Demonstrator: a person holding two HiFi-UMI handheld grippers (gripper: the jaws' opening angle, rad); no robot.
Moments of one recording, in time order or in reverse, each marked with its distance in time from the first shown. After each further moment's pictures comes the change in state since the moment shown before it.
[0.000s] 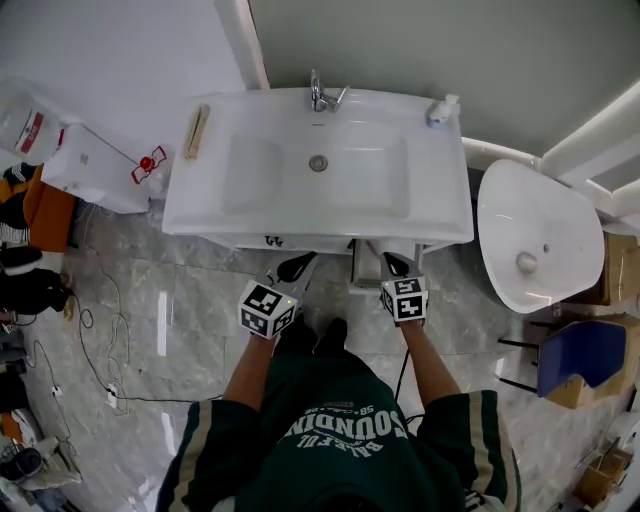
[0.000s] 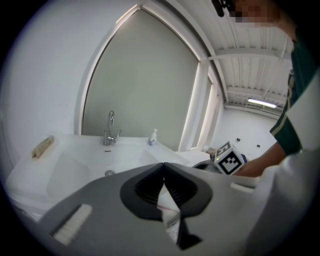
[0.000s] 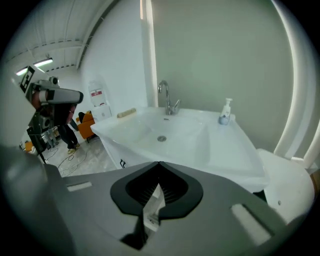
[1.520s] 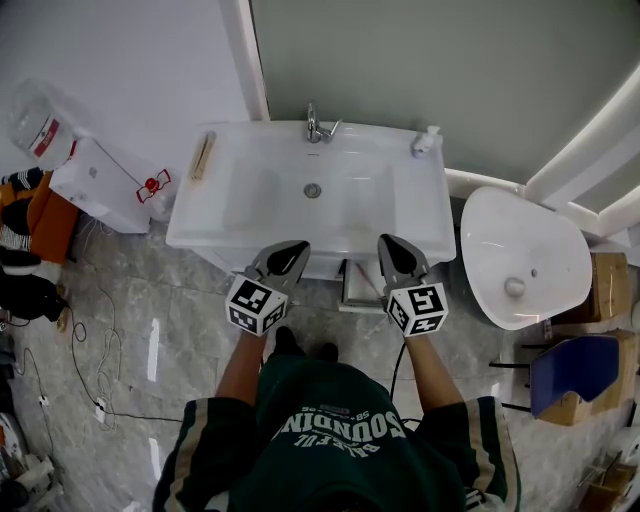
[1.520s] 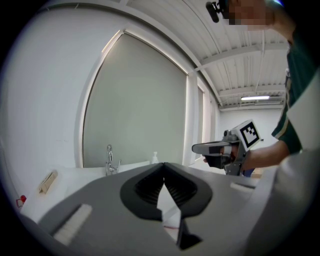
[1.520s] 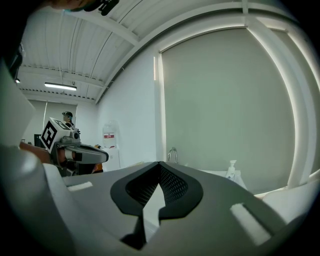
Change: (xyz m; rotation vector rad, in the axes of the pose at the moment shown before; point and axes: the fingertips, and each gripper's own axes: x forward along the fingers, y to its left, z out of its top) left arm -0.028 -0.018 0.104 0.153 -0.190 0.039; right arm -0.138 0.025 0.192 -0.051 -0.556 0.091
